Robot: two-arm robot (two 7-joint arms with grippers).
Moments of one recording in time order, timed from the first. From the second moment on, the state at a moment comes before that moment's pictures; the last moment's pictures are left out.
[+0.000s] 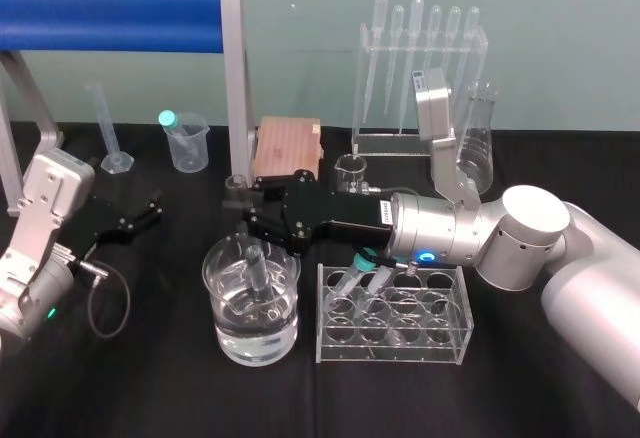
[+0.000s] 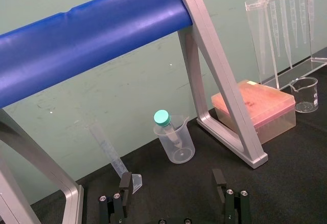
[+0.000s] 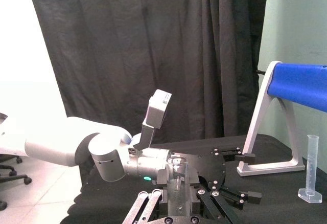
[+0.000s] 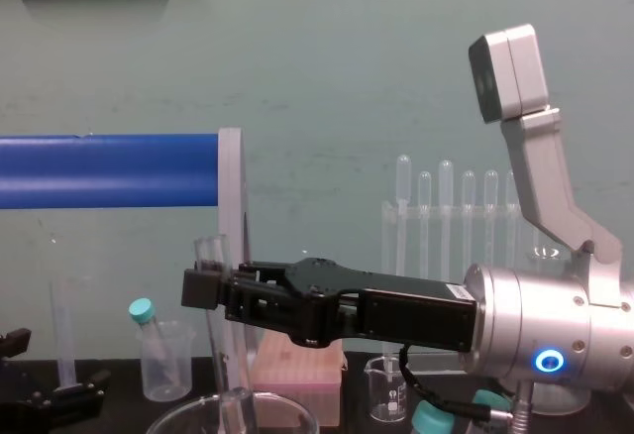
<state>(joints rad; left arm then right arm) -0.20 0.60 0.45 -1.41 -0.25 -0.12 0.03 0.67 0.27 -0.74 -1.04 0.74 -0.14 1.09</state>
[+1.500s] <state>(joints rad) -0.20 0.60 0.45 -1.41 -0.25 -0.12 0.03 0.67 0.27 -0.74 -1.04 0.74 -0.14 1.09</state>
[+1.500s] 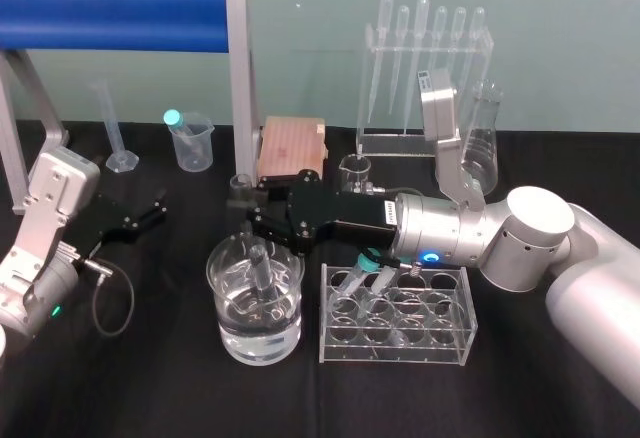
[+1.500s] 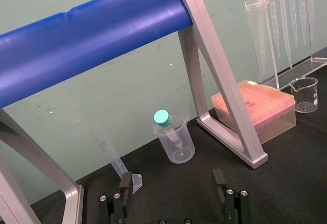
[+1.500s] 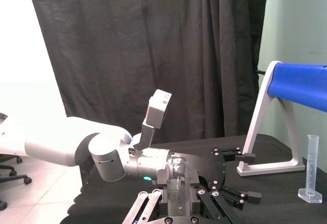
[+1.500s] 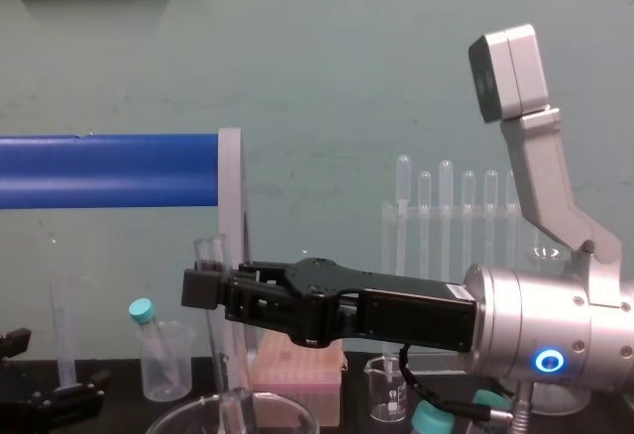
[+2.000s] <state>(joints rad) -0.20 0.60 0.45 -1.41 -0.25 -0.12 0.03 0.67 0.27 -0.74 -1.04 0.74 -0.14 1.09</state>
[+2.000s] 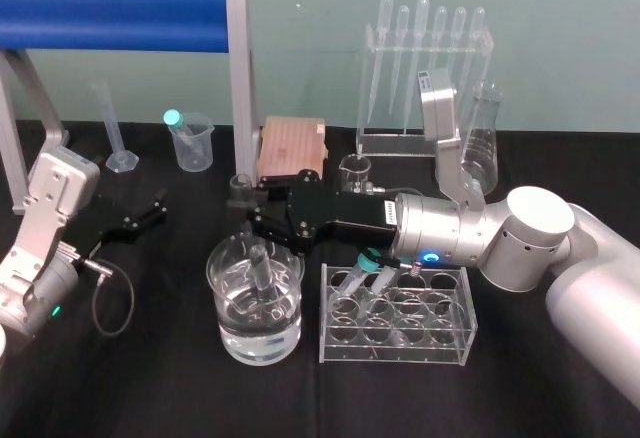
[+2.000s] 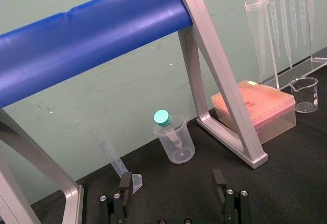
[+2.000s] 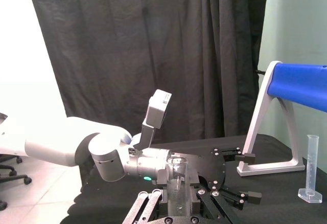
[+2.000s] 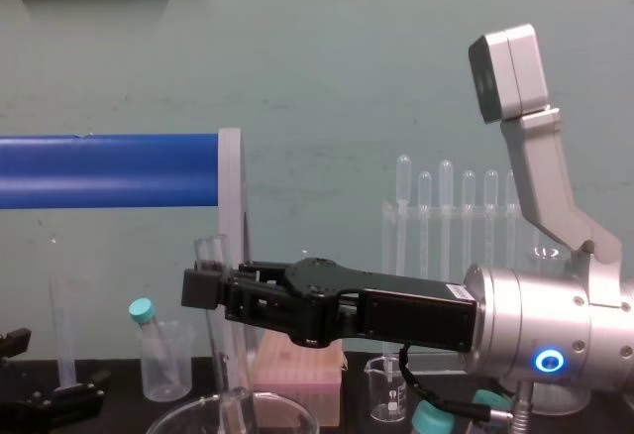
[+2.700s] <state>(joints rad) -0.20 0.60 0.45 -1.41 -0.25 -0.12 0.03 0.67 0.27 -0.74 -1.04 0.74 -0.14 1.09</state>
